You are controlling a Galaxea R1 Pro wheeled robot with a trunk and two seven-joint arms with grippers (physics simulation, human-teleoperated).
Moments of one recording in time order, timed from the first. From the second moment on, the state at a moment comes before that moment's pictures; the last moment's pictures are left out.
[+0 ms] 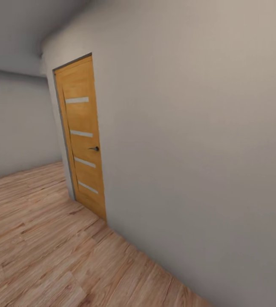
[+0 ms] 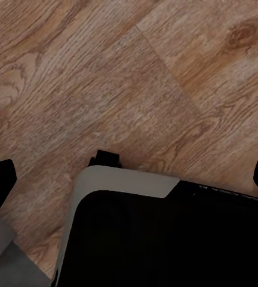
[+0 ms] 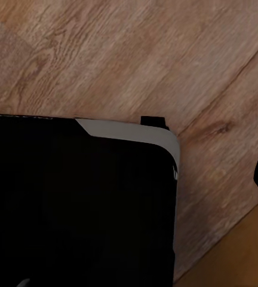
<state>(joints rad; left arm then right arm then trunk) -0.19 0.03 -0.06 -0.01 0.32 -0.06 -0.03 -0.11 -0.01 0.10 0.03 -0.07 -0.13 0.07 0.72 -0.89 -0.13</state>
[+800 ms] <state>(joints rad) -0.19 0.03 -0.06 -0.01 0.32 -0.06 -0.03 -0.11 -0.03 0.17 0.03 -0.02 -0.12 0.07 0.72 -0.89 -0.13</state>
